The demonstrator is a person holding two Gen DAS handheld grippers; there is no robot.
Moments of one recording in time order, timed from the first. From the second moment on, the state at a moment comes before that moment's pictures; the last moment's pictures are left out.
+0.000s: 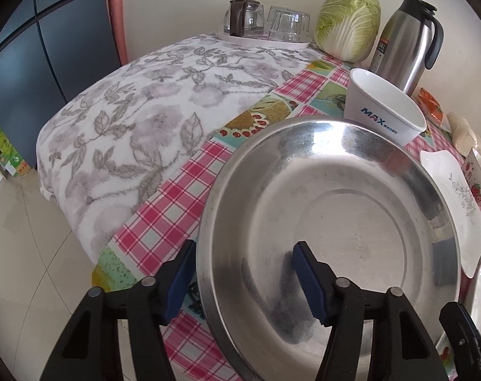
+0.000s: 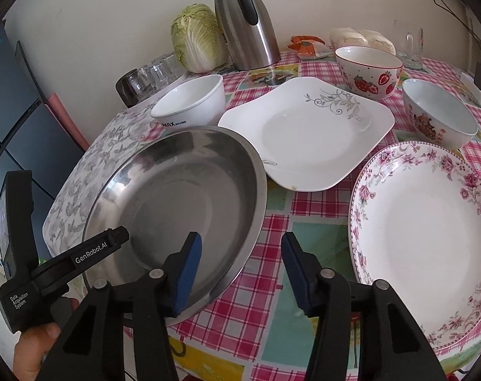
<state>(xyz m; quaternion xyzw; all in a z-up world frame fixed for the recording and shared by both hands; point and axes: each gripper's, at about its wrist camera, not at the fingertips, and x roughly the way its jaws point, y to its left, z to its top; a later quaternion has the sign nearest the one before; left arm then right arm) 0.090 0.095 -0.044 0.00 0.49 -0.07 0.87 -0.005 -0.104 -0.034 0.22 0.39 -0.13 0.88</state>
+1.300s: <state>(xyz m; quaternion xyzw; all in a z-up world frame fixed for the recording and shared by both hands) 0.067 0.113 -0.007 -0.04 0.46 -0.06 0.88 -0.017 -0.108 0.001 0.20 0.37 -0.10 0.90</state>
